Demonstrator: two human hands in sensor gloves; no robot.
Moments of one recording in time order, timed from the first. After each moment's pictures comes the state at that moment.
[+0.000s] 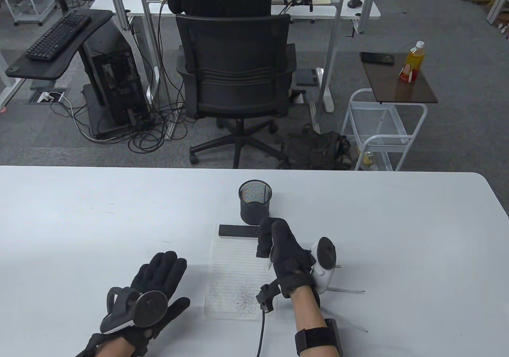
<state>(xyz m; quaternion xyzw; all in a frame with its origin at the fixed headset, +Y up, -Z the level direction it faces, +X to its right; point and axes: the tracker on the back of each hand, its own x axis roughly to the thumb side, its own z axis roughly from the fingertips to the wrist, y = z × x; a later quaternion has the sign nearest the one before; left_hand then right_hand) -0.247 -0.745 -0.308 0.04 -0.23 0.06 0.97 0.088 -0.754 -0.404 0.14 0.00 0.57 0.81</state>
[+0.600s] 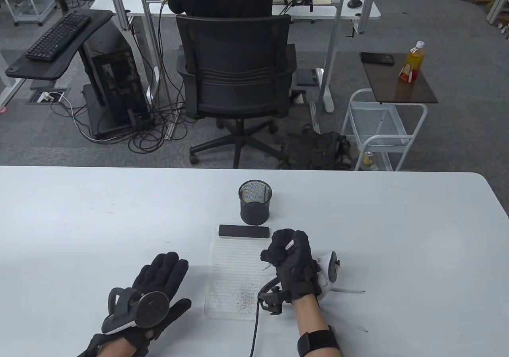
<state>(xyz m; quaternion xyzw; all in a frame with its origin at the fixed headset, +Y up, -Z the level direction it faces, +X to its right) -0.245 -0.745 -0.307 0.04 -0.23 0.06 0.97 0.097 -0.780 -0.404 0.15 -0.02 0.42 0.90</state>
